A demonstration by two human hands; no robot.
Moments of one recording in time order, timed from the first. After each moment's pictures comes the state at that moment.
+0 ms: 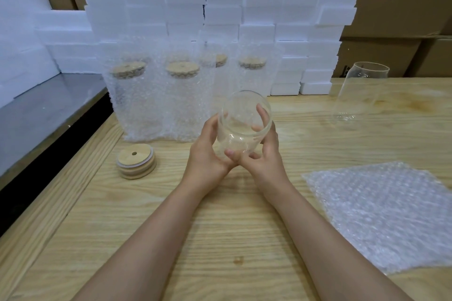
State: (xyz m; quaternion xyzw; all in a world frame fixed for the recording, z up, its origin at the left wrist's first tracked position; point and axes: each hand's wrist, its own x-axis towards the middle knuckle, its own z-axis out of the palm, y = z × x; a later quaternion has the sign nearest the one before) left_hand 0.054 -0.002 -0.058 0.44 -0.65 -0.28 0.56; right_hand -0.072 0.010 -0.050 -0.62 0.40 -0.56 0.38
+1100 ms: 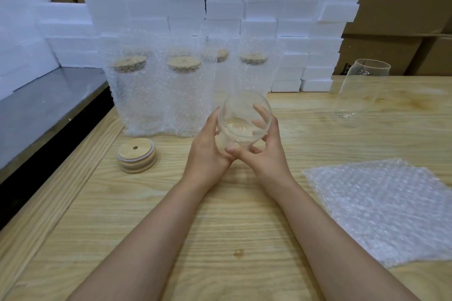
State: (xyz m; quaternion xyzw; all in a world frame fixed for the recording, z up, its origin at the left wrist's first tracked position) left_hand 0.053 0.001 -0.056 0.48 -0.67 -0.18 0.54; right_hand -0.075 0.008 -0.048 -0.60 0.39 -0.57 0.40
